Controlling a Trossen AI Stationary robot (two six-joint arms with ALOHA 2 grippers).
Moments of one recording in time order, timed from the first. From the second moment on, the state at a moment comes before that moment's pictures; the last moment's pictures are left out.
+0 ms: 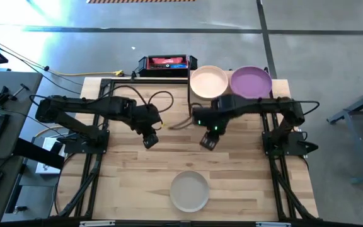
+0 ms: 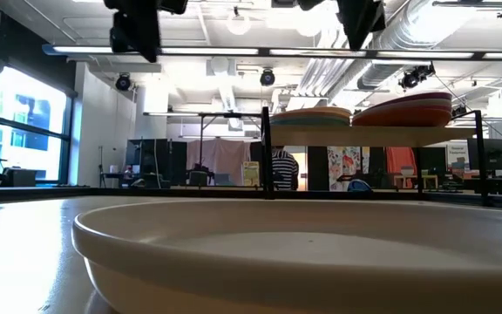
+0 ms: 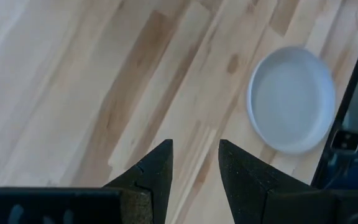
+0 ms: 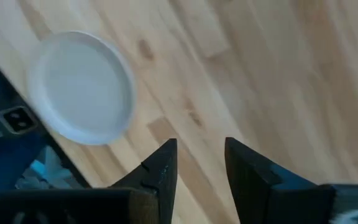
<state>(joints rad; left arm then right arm) -0.02 1.36 1.28 -1.01 0.07 -0.55 0.04 1.79 1.85 -1.49 -0.17 0.59</state>
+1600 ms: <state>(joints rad) -0.56 1.36 1.28 -1.21 -0.03 -0.84 0.48 2.22 1.85 -1.23 -0.02 1.24</state>
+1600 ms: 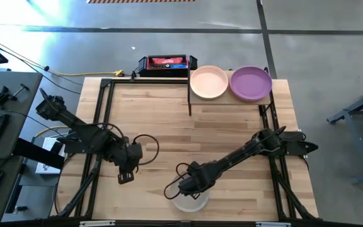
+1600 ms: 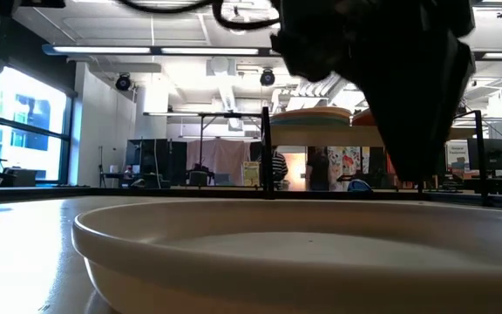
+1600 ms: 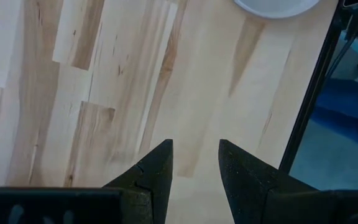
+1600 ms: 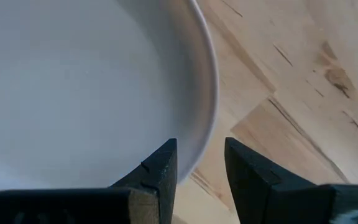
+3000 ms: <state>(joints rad) -0.58 1.36 1.28 -1.21 -0.08 -0.86 0.44 2.20 1.85 -1.33 -0.08 1.21</state>
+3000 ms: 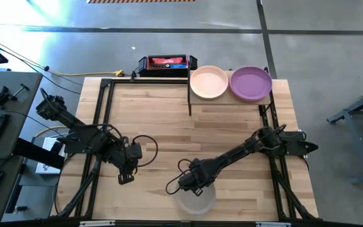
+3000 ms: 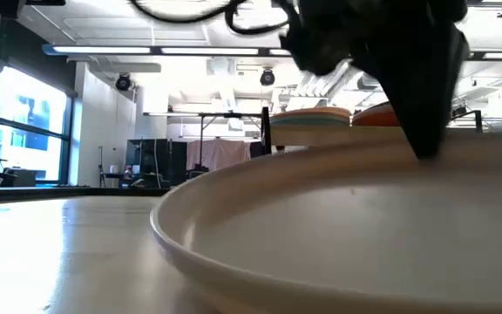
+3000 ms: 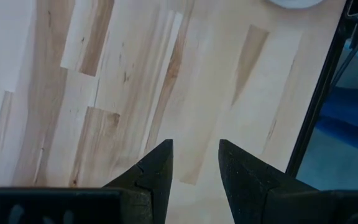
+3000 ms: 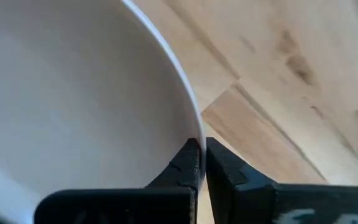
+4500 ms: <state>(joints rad) -0.40 1.36 1.28 -1.21 -0.25 -0.76 -0.47 1.54 1.85 -1.40 -0.01 0.54</state>
